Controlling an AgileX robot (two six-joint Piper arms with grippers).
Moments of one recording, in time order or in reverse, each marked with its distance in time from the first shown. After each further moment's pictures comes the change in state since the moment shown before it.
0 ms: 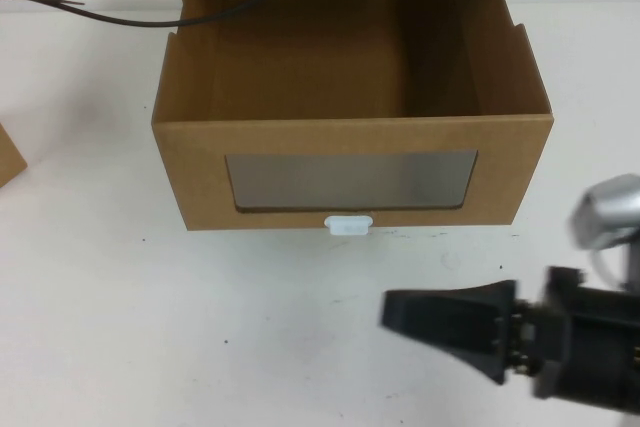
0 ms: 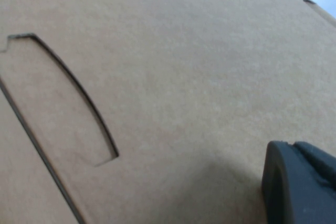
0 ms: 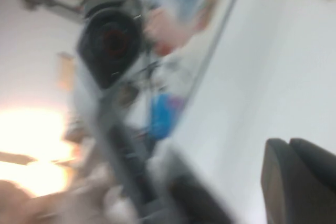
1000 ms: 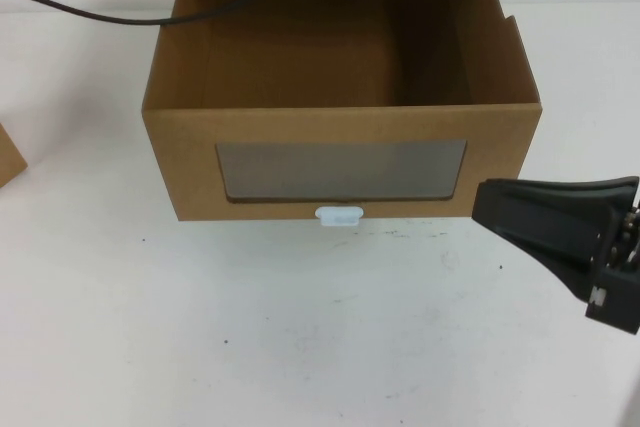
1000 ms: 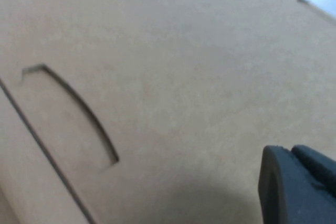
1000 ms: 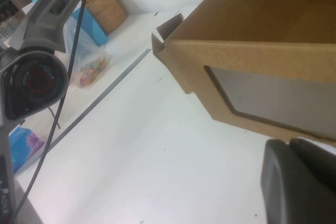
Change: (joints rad) right arm 0.000 -0.279 -0.198 -0.626 0.466 0.236; left arm 0.013 -0.048 0.018 -0.011 -0.021 0.123
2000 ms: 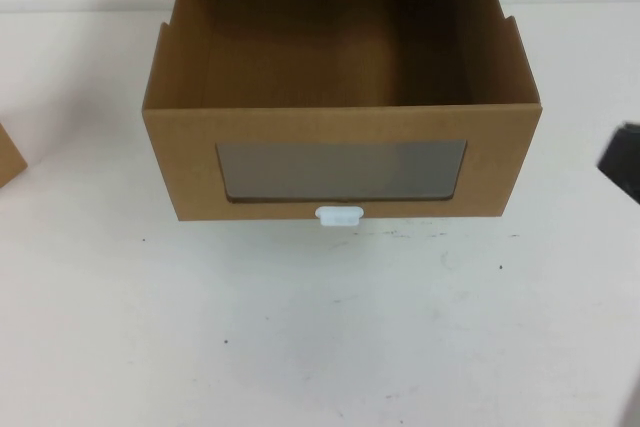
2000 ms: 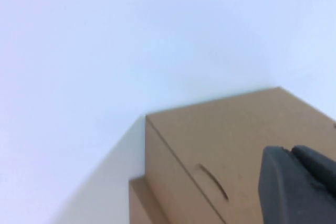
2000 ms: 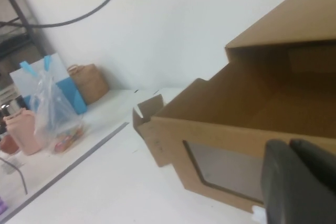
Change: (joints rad) right arm 0.000 -0.207 0.033 0.001 0.151 -0.070; left arm 0.260 -0.442 0.158 0.046 -0.019 -0.024
